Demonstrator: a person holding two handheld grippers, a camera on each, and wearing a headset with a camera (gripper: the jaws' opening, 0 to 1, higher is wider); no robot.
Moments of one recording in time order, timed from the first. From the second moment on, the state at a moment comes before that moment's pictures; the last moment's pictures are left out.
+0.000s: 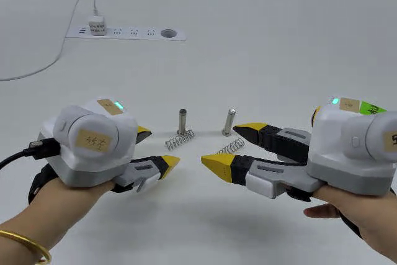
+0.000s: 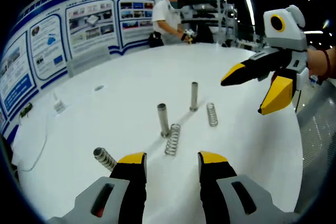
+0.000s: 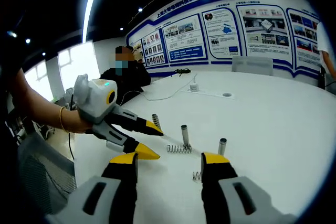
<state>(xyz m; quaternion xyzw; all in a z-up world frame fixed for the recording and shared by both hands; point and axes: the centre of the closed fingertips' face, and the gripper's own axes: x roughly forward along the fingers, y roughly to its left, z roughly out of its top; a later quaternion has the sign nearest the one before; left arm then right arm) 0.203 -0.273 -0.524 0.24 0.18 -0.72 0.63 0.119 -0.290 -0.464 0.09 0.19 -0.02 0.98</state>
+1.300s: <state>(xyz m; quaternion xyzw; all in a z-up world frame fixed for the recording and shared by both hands) 0.191 -0.290 -0.540 0.27 0.19 -0.74 0.59 0.092 -0.306 -0.479 0.13 0.20 -0.07 0.97</state>
